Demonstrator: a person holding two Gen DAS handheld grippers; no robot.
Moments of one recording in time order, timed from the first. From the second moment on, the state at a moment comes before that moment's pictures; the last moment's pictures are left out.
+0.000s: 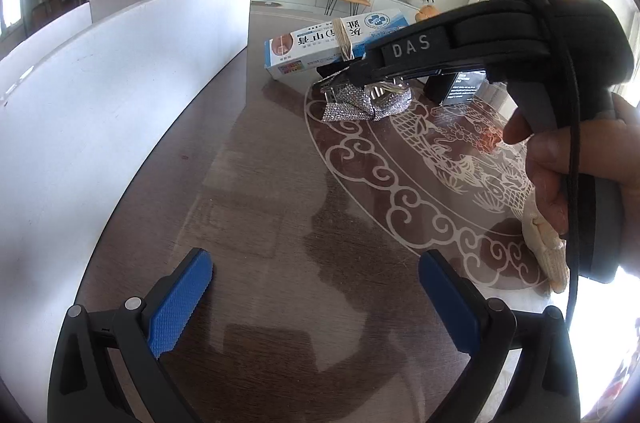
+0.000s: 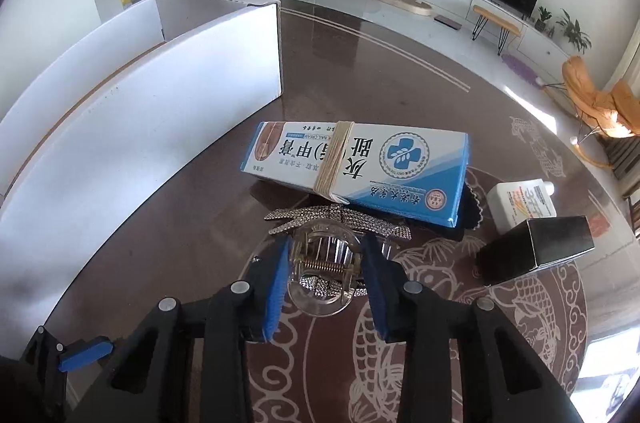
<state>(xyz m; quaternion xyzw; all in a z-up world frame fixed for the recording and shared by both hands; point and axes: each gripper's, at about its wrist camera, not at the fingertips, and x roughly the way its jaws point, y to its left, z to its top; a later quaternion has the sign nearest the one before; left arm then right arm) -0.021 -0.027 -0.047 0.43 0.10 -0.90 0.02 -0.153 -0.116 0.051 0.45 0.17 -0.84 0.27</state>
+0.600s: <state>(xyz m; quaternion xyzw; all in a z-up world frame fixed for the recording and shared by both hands) -0.020 -0.015 -0.046 0.43 0.10 -0.90 -0.02 -0.029 0.042 0.042 0.41 0.21 -0.87 0.20</state>
